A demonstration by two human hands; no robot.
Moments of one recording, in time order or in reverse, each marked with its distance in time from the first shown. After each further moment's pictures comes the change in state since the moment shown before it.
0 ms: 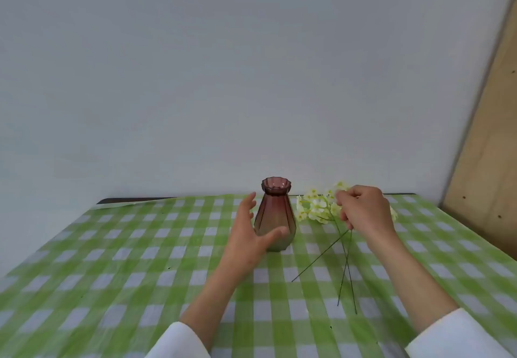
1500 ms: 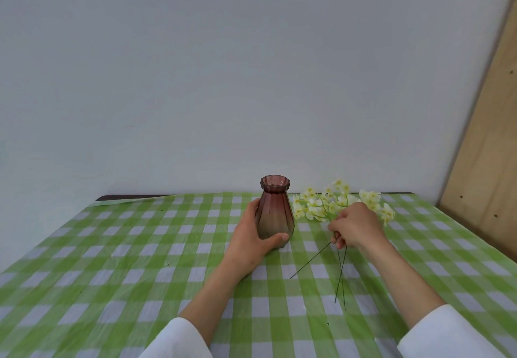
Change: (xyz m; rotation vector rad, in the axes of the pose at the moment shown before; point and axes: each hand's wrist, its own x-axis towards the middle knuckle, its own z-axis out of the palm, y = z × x) left_hand 0.009 -0.018 0.005 0.123 -0.079 0.038; right_hand 0.005 0.033 0.011 -0.192 -0.241 0.091
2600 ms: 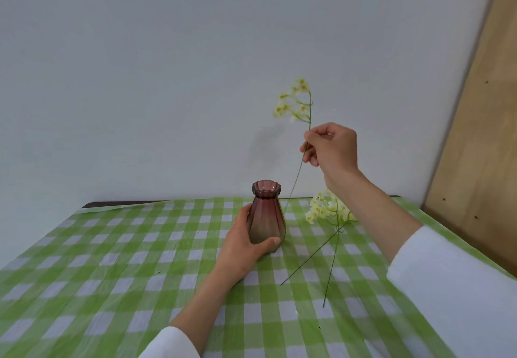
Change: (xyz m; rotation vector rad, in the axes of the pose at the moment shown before) left_hand -0.001 0.001 0.000 -0.011 0.011 0.013; right_hand 0.010 -0.137 -0.040 0.724 0.206 -0.353
